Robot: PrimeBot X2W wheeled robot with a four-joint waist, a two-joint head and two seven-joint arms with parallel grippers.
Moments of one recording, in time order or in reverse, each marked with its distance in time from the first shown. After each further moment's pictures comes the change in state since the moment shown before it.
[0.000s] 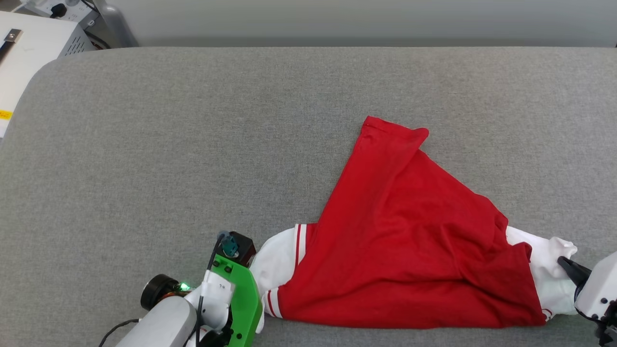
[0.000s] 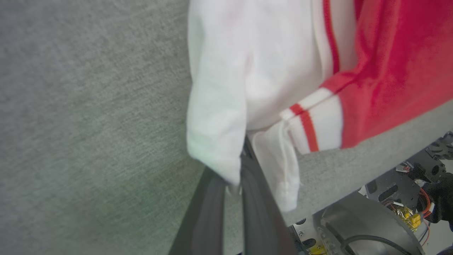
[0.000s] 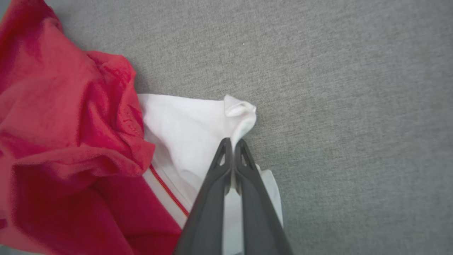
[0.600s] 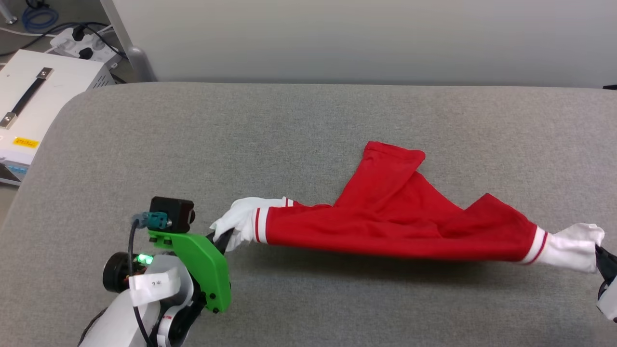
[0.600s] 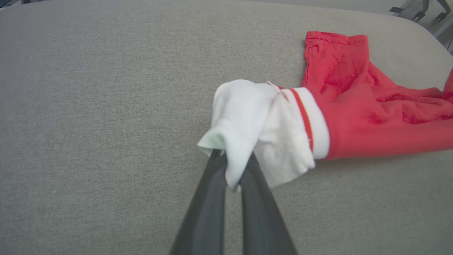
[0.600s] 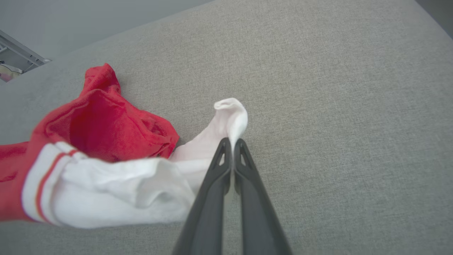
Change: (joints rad) left arm 0.084 -0.001 0.228 -0.220 -0.030 0.145 -0.344; right arm 0.060 0.000 -0.054 -0.117 -0.049 0.000 -0.105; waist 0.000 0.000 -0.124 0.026
